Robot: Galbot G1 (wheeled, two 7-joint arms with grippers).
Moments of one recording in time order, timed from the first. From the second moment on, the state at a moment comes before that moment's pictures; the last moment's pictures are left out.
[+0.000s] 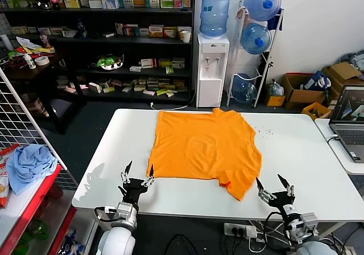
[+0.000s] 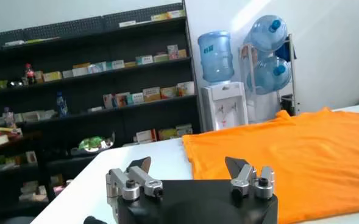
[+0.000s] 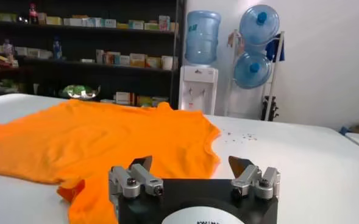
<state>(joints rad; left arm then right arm) 1.30 -1.45 -0.39 -1.68 0.09 -0.05 -0.07 -1.46 1.29 0.70 1.75 0.24 -0.08 -0.22</state>
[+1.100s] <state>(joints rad) 1.23 -1.42 -0.33 -1.64 -0.05 0.20 -0.09 -1.34 1.37 0.58 1.67 0.25 -0.24 -0.14</state>
